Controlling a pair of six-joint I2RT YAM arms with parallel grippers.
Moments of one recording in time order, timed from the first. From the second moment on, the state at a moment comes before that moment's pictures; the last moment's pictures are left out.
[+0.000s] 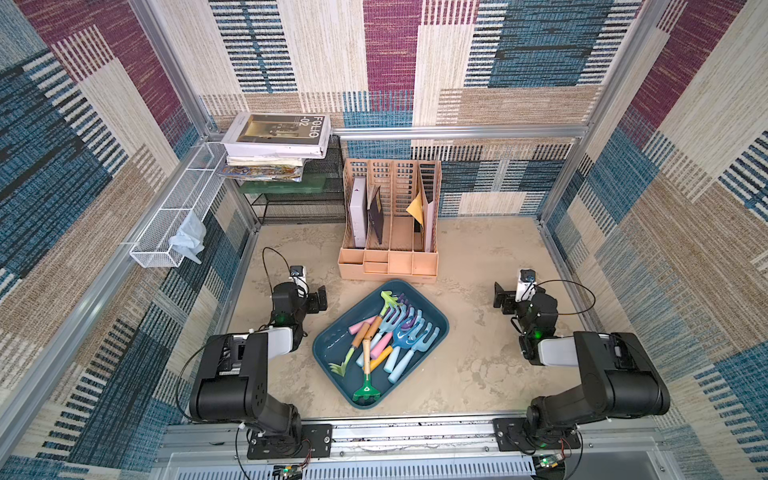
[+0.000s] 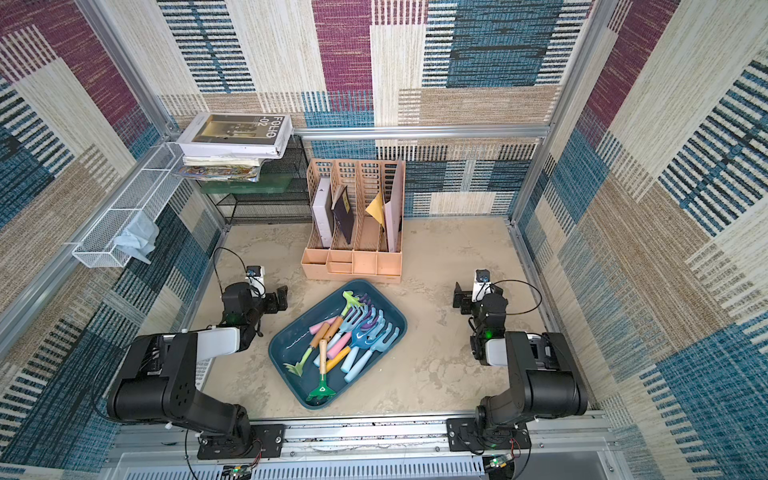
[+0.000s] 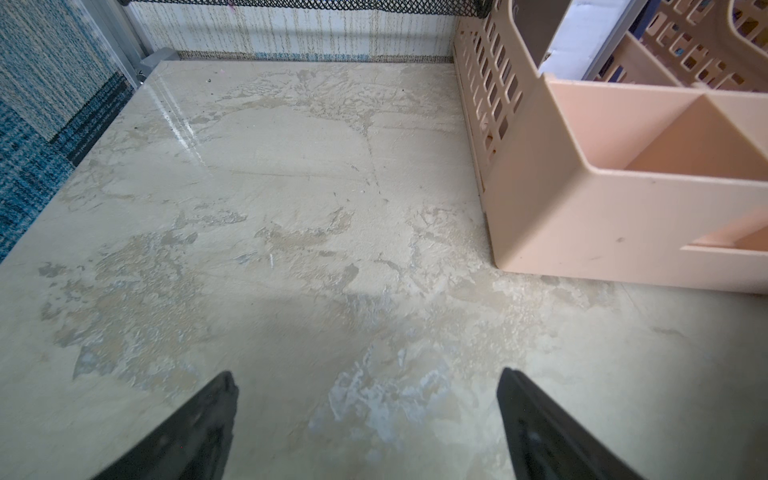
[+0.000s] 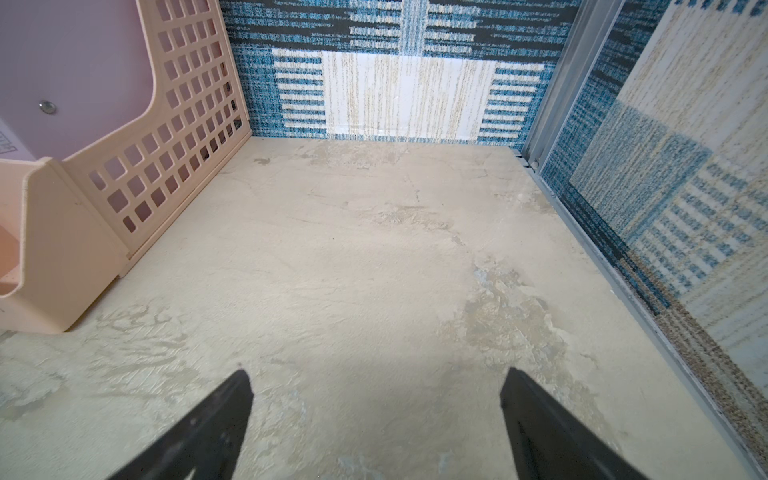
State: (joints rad) left arm 0.04 1.53 0.49 0.55 0.07 0.01; right arm -0.03 1.49 0.28 0.96 0.02 -0.06
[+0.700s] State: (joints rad) left arm 0.00 0.93 0.69 -0.07 -0.19 -0.41; right arm 0.20 1.13 0.76 0.00 0.08 0.40
